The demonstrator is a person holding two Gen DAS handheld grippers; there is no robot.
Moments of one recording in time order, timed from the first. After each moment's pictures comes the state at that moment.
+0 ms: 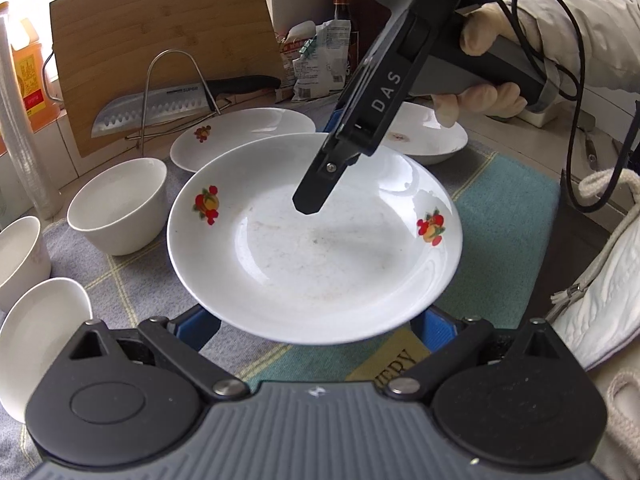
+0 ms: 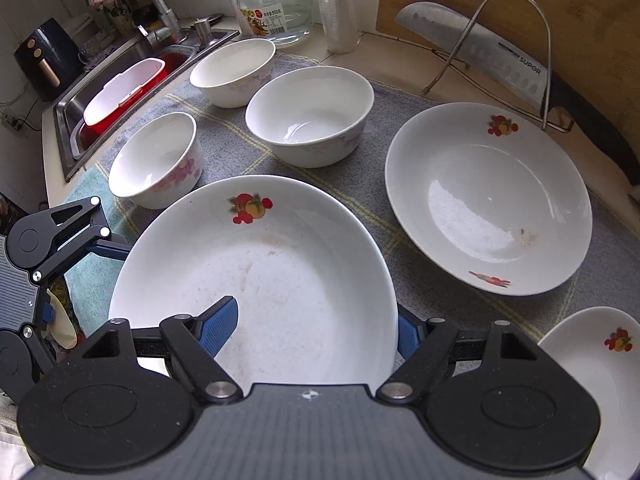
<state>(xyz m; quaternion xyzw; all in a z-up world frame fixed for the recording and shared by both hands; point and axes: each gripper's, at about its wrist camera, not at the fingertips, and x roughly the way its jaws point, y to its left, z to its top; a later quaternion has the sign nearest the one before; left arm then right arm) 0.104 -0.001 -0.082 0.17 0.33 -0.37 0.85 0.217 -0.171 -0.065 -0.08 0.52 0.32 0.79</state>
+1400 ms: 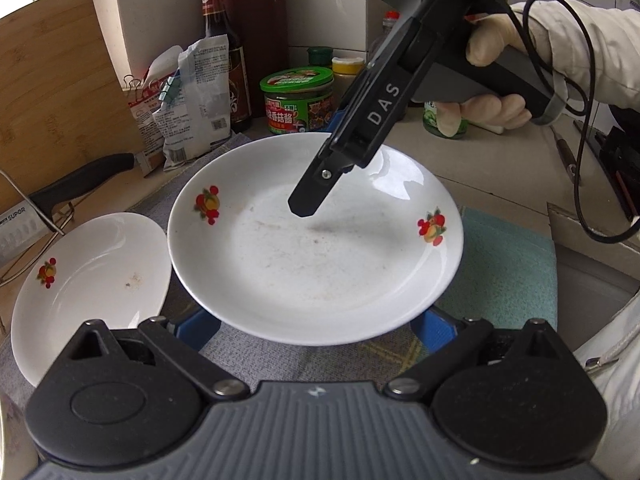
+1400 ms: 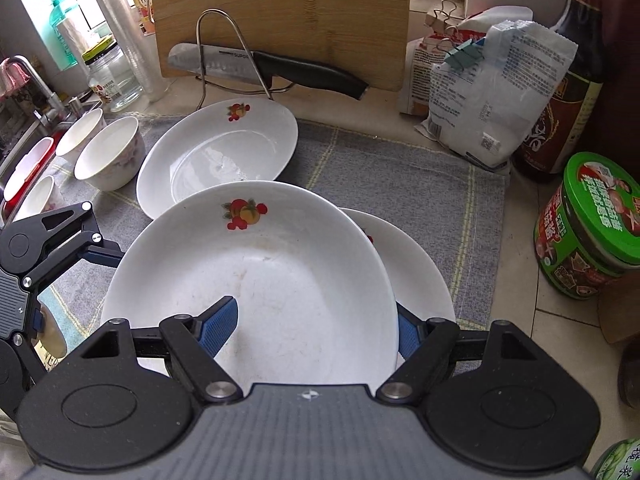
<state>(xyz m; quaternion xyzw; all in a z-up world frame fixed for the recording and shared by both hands) 0.173 -0.176 -0.091 0.22 0.31 -0.48 0.79 0.219 -0.379 -0.072 -0.01 0.51 0.19 0.84</state>
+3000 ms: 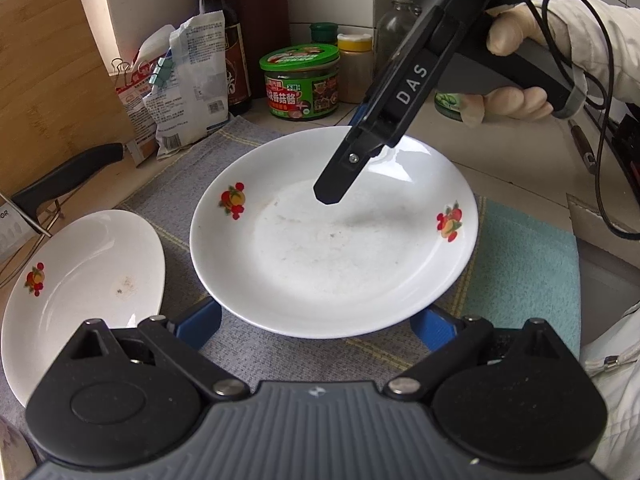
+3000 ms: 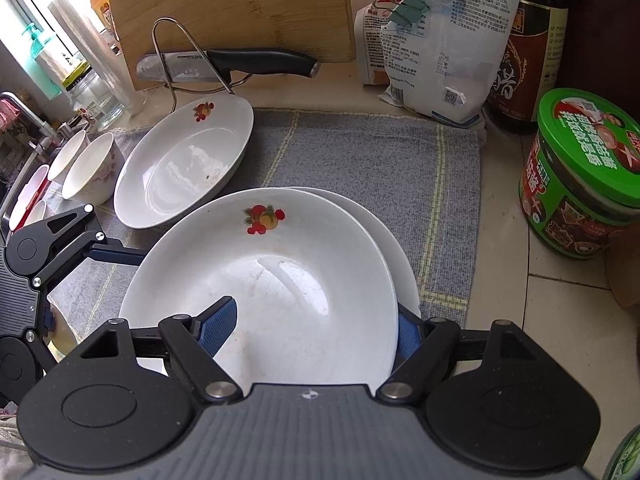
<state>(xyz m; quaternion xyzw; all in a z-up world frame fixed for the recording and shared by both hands) 0.190 -0.200 -0.098 0.24 0.33 -0.47 0.78 0.222 -0.414 -0.093 0.04 0.52 0.19 0.83</state>
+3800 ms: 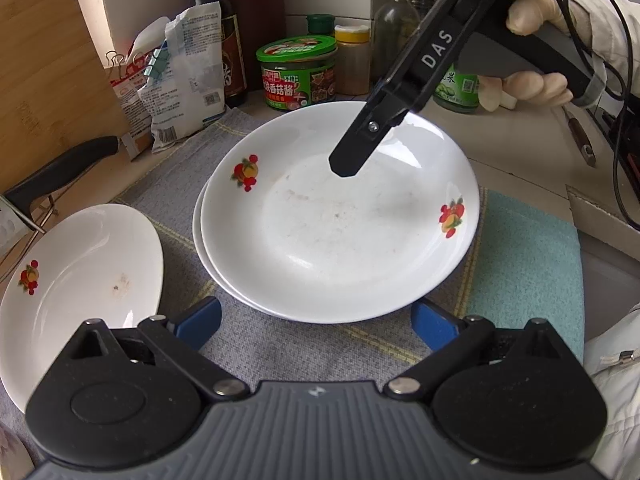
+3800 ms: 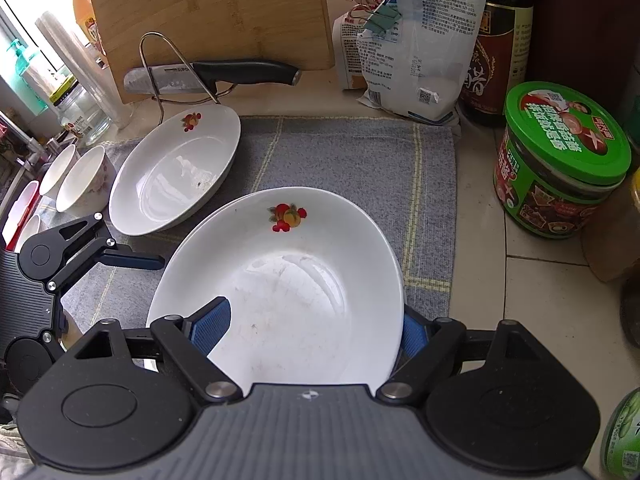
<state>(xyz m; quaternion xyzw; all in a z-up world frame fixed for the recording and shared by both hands) 0.195 -0.197 -0.103 0.25 0.34 -0.47 0.77 0.210 -0.420 -0.084 0.05 0.52 0.16 0.84</state>
